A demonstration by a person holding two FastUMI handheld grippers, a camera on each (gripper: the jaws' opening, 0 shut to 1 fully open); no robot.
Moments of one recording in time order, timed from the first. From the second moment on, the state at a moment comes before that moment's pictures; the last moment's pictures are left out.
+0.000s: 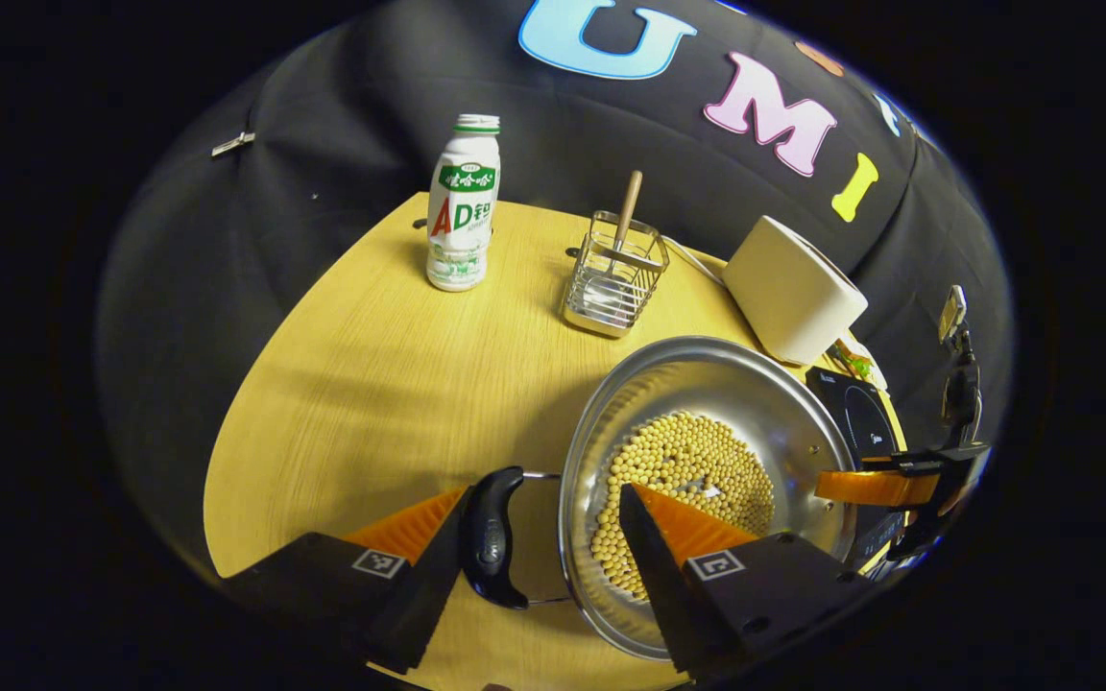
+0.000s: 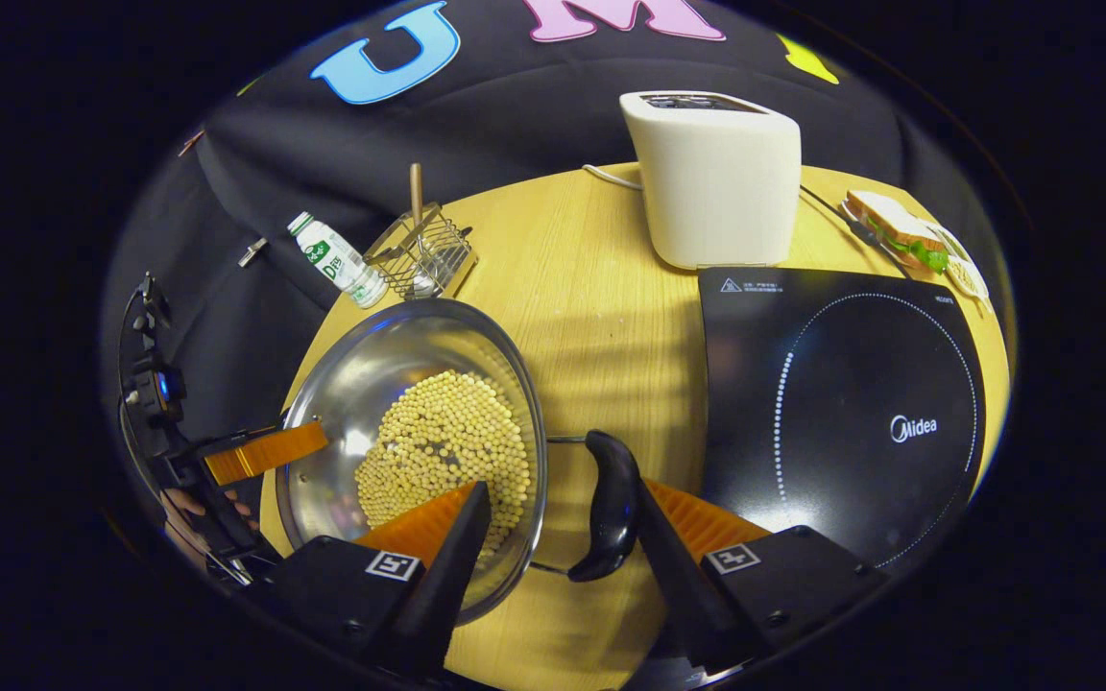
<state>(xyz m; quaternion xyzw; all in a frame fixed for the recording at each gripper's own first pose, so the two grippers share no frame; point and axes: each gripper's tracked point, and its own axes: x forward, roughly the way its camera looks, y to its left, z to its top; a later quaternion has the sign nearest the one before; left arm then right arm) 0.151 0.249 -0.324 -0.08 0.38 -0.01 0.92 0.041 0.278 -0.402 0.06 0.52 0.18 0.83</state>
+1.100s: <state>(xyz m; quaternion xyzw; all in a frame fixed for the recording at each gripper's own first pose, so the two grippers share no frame) 0.119 0.247 -0.336 -0.10 0.42 -0.01 0.90 0.019 0.267 -0.408 0.07 0.55 0.15 0.82</state>
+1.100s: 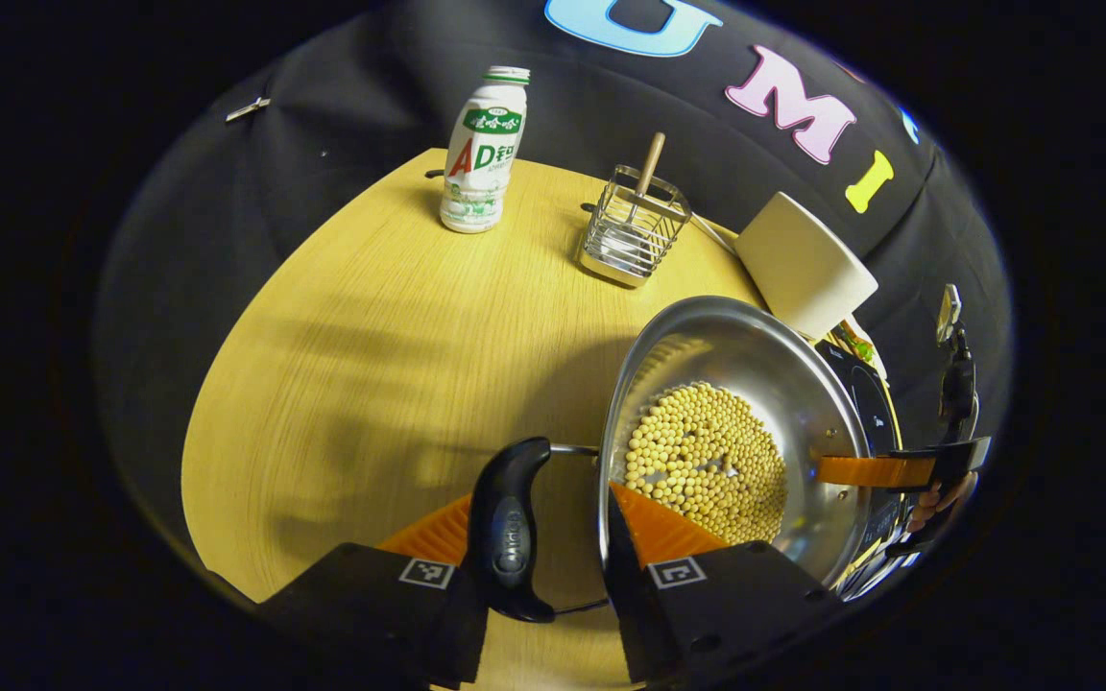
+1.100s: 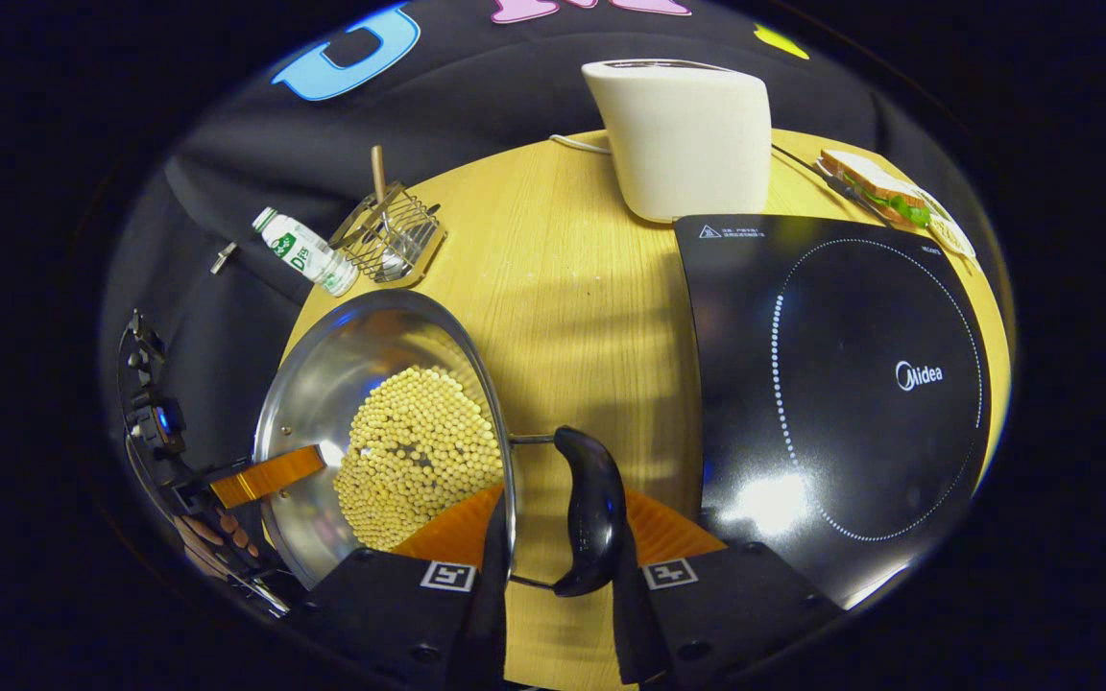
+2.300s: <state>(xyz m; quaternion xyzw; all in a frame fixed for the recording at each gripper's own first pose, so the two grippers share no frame) 0.147 -0.014 -0.271 -0.08 0.41 -0.07 0.91 0.061 0.023 -0.307 0.09 0.49 0.11 0.86</state>
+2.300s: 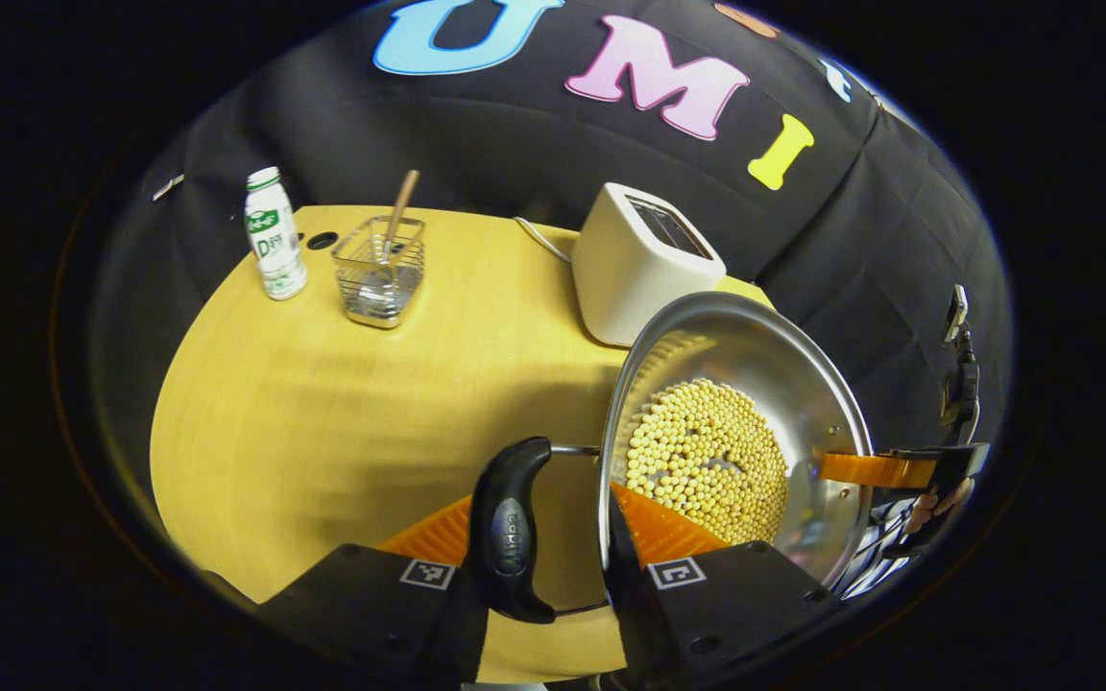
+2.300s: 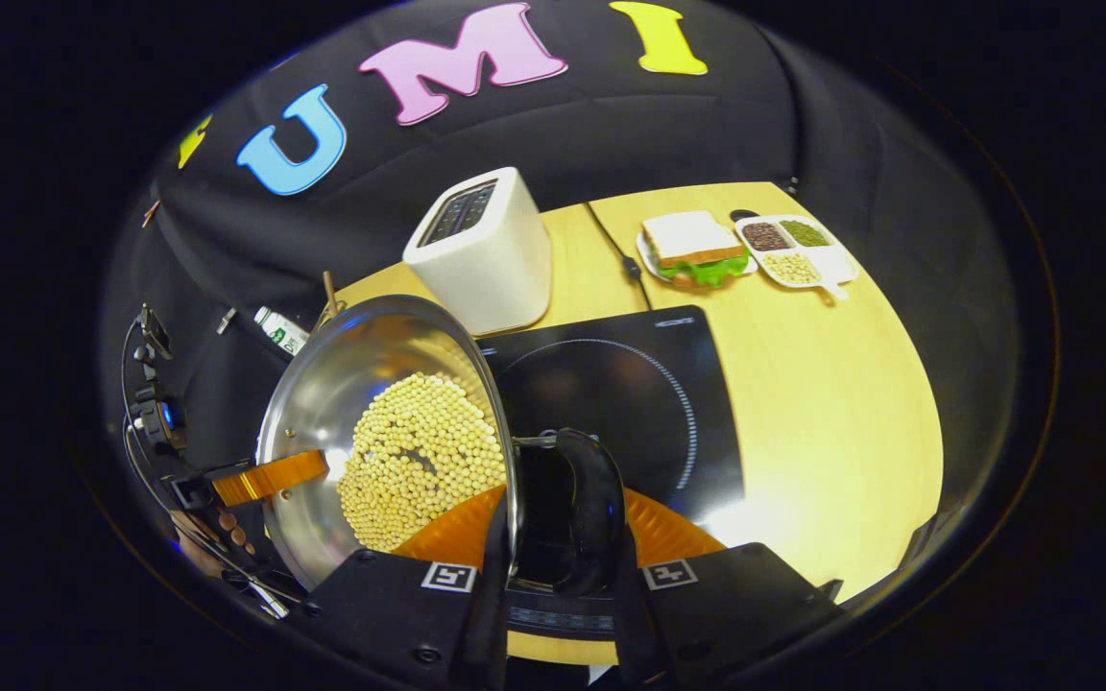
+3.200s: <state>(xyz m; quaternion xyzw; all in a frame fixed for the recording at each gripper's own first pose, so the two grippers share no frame) 0.198 -0.096 -0.312 -0.08 0.41 -0.05 0.90 0.119 -0.058 -0.349 0.11 0.51 0.11 0.85</state>
